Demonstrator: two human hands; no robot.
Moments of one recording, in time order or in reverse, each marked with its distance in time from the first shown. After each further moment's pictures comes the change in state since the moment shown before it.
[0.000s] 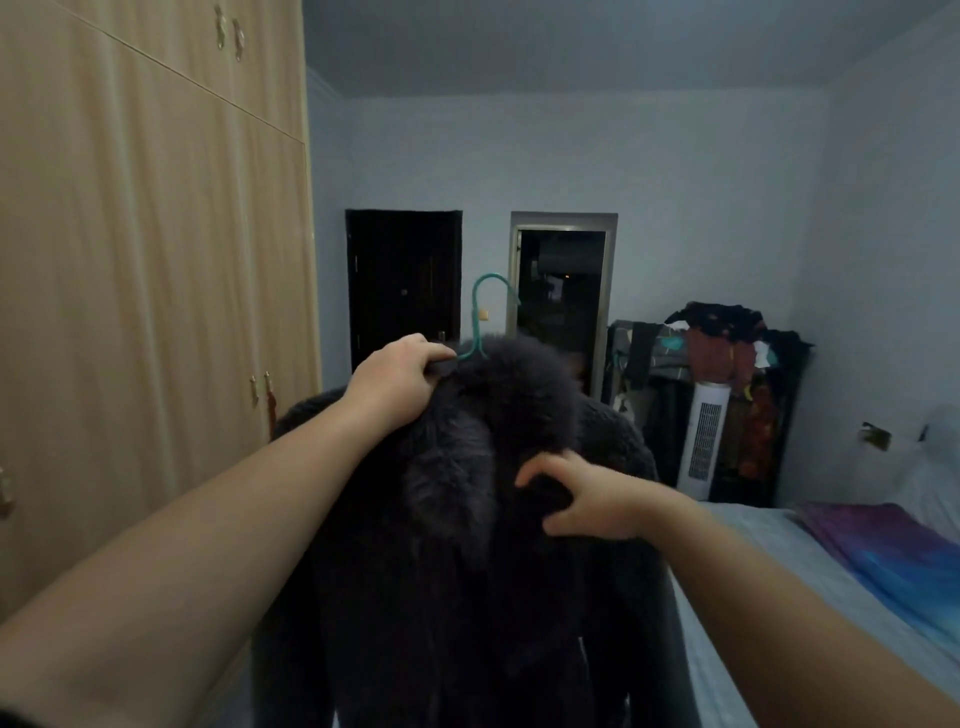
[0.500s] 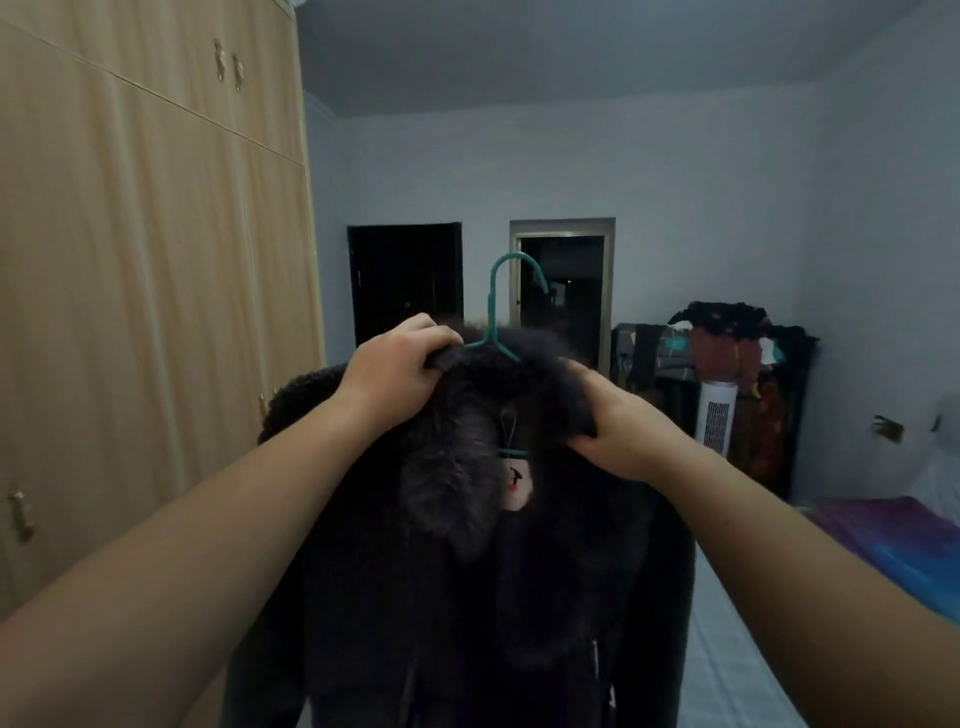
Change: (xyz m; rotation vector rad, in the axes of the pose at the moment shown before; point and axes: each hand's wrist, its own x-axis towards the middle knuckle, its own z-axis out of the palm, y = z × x) left_hand -0.007 0.022 -0.032 0.012 0.165 0.246; right_hand -0.010 0.001 -0.050 -0.067 0.554 -0.073
